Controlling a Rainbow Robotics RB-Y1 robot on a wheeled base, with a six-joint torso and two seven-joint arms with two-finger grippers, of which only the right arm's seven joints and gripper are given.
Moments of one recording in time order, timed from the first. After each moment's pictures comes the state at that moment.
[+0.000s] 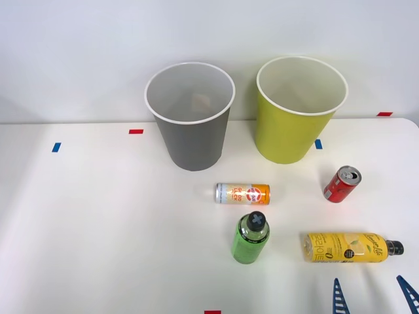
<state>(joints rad) 0.95 -0.24 0.18 -1.87 -0.07 -0.70 1.63</state>
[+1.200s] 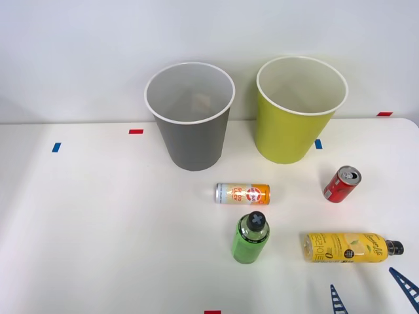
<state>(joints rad) 1.00 -0.49 0.19 -2.05 -0.06 -0.52 1.66</state>
